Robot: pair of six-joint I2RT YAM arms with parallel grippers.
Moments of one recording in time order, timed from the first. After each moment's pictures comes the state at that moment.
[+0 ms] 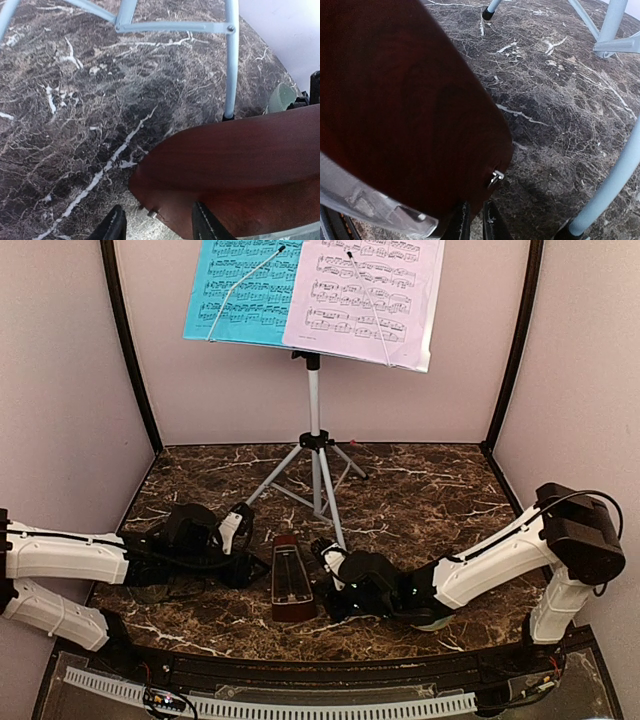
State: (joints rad) left arm -0.86 1.18 0.52 -0.02 0.09 -0.41; right arm 1.30 1.72 0.79 0.31 0.29 0.40
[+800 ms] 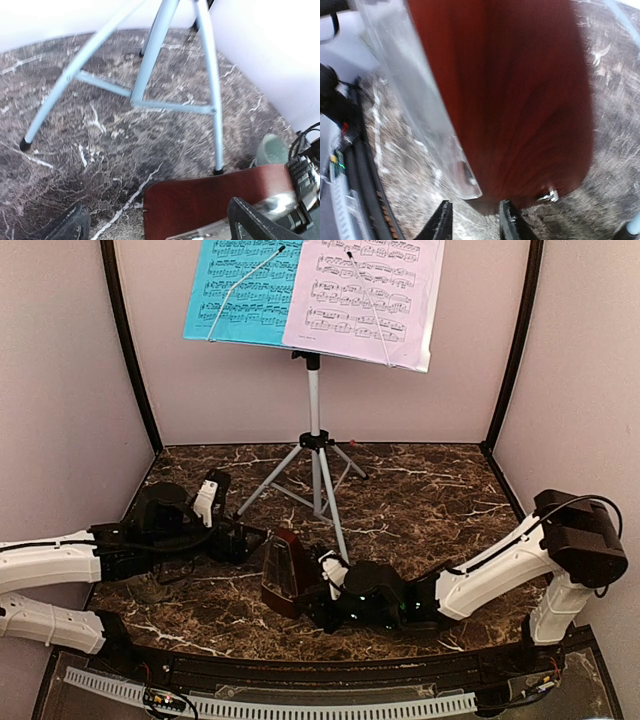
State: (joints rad) left arm -0.81 1.06 0.58 -0.02 -0.02 -0.39; right arm 1.35 1.78 0.76 0.52 0.22 0.47
